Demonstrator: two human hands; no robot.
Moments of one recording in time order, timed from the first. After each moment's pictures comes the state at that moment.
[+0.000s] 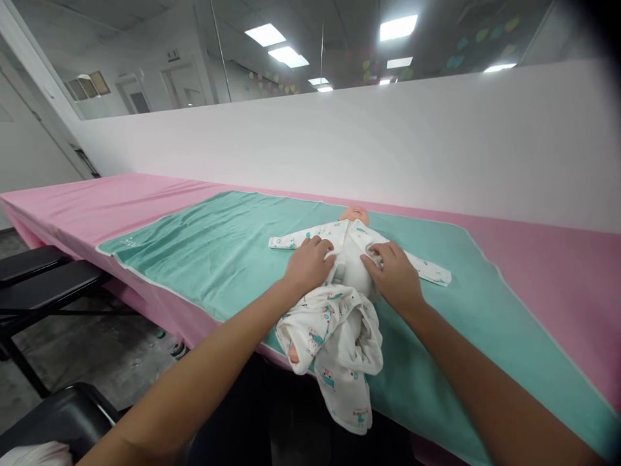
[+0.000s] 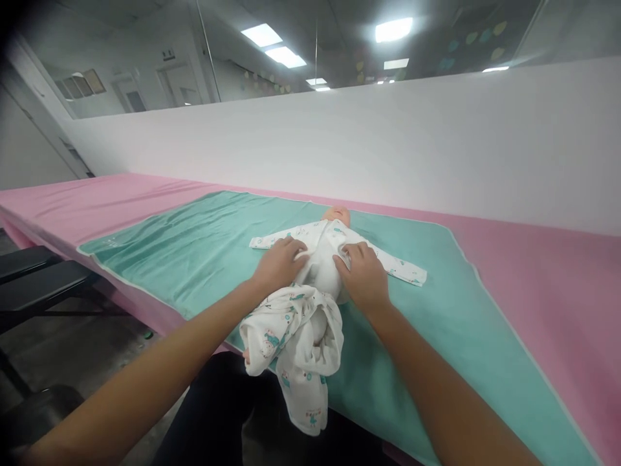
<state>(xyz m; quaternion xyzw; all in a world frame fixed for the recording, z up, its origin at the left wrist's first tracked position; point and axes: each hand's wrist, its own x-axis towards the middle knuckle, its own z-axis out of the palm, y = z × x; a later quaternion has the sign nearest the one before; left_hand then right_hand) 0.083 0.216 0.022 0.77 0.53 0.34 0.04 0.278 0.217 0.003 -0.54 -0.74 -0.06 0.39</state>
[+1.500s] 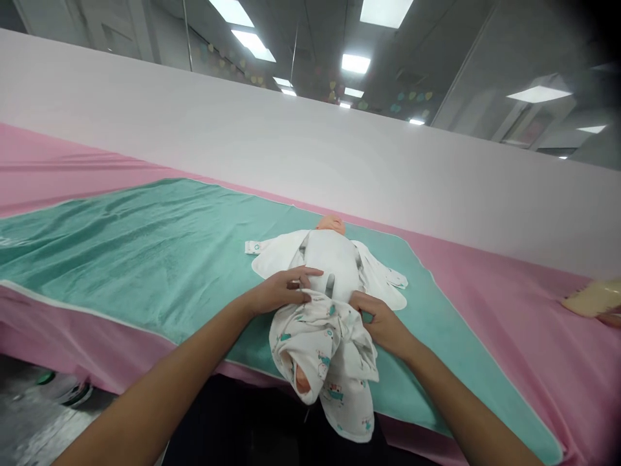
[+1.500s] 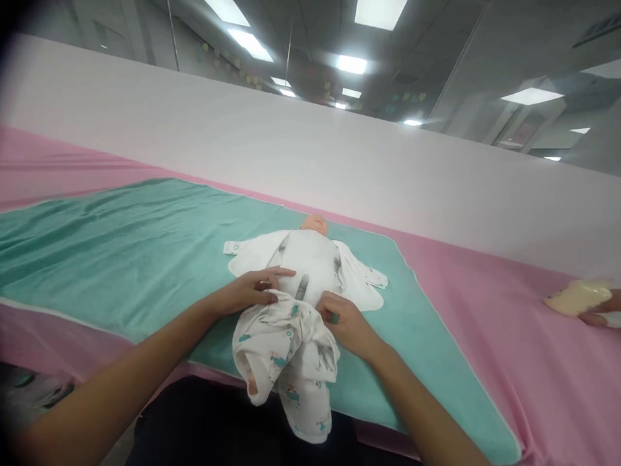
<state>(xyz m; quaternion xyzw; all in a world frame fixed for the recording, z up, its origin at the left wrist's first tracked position) 0.006 0.211 0.001 0.77 0.24 0.33 0.49 0.258 0.153 0.004 -0.43 -0.81 0.27 0.29</state>
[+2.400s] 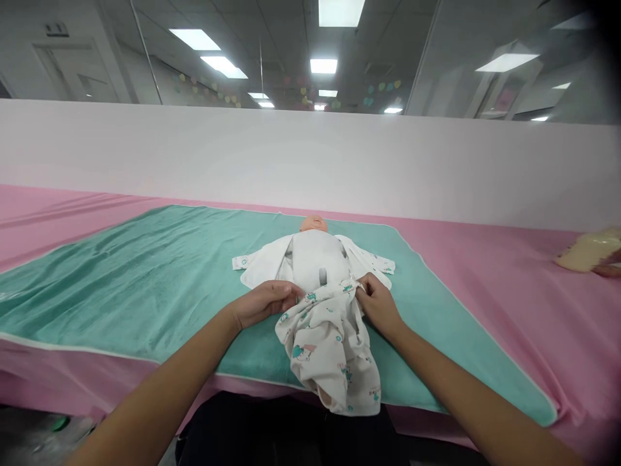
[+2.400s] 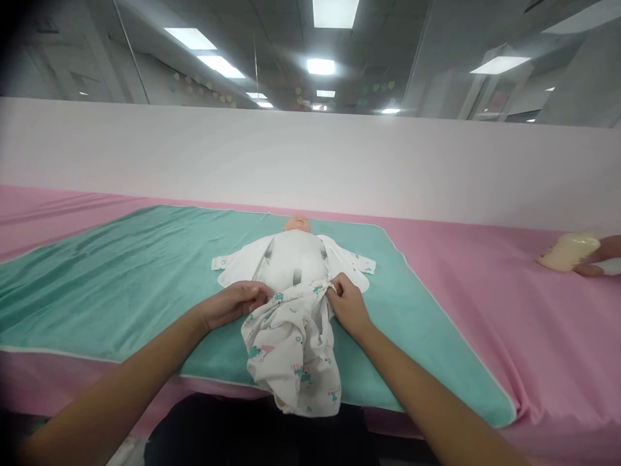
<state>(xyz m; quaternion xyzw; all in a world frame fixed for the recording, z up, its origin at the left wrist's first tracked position) 0.017 0.205 0.002 0.59 0.24 0.28 0.72 0.289 0.171 -0.029 -0.59 -0.63 0.17 0.48</state>
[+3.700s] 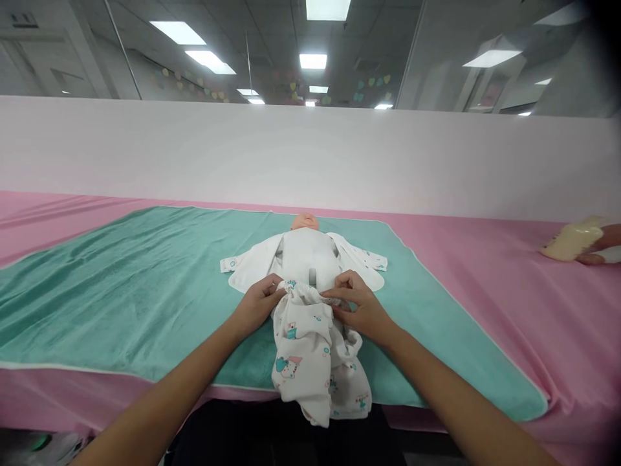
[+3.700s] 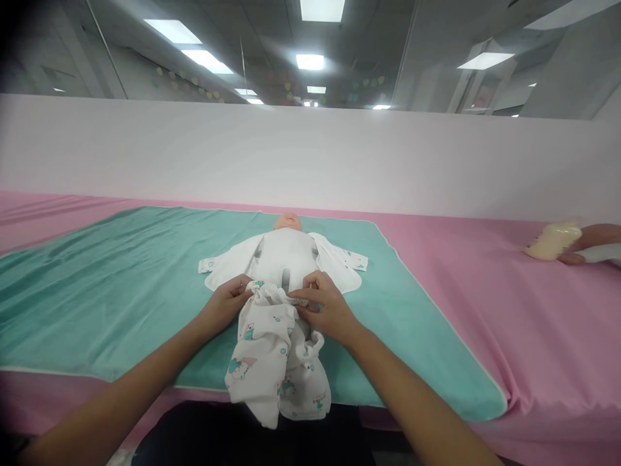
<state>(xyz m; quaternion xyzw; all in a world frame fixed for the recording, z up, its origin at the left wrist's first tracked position) 0.033 0.209 -0.022 0.70 0.39 0.39 0.45 0.278 0.159 -0.013 -0.36 -0.81 0.10 0.45</state>
